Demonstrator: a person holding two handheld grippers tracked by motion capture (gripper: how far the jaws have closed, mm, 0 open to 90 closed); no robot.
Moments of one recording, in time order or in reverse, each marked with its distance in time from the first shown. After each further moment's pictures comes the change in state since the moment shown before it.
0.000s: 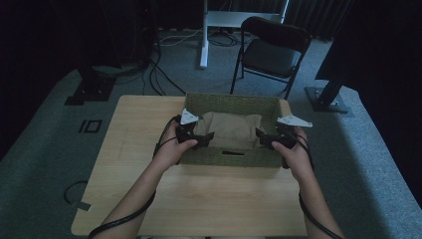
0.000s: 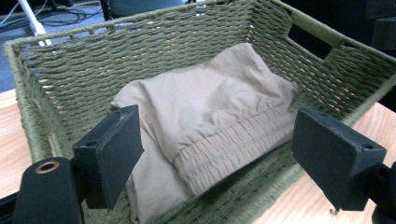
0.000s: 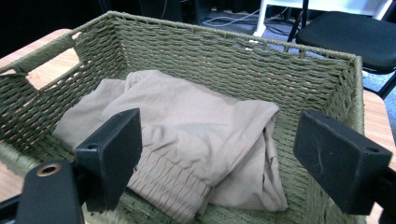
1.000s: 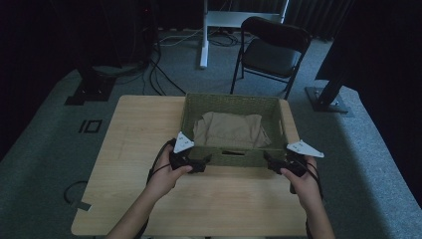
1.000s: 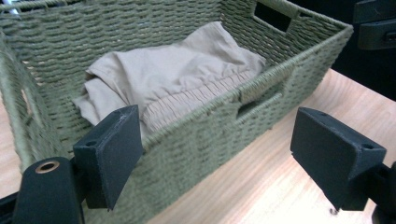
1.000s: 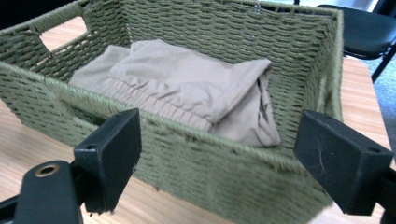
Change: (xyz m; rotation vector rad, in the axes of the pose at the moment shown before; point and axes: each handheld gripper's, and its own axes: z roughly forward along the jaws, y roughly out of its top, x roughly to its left) left arm -0.032 -0.051 -0.035 -0.031 -0.029 0.024; right arm 0.006 -0.061 -0.044 -0.019 -0.023 0.007
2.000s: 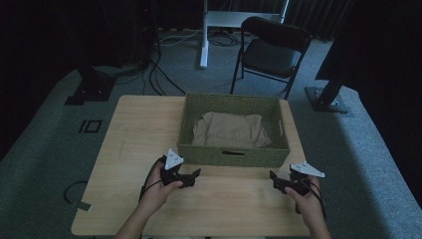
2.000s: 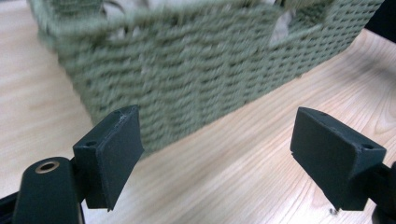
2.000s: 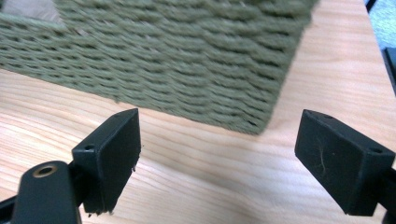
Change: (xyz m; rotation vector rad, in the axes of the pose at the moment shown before) left arm 0.013 -0.069 -0.002 0.070 0.062 -0.062; right arm -0.019 -0.078 -0.001 0.123 -0.072 0.056
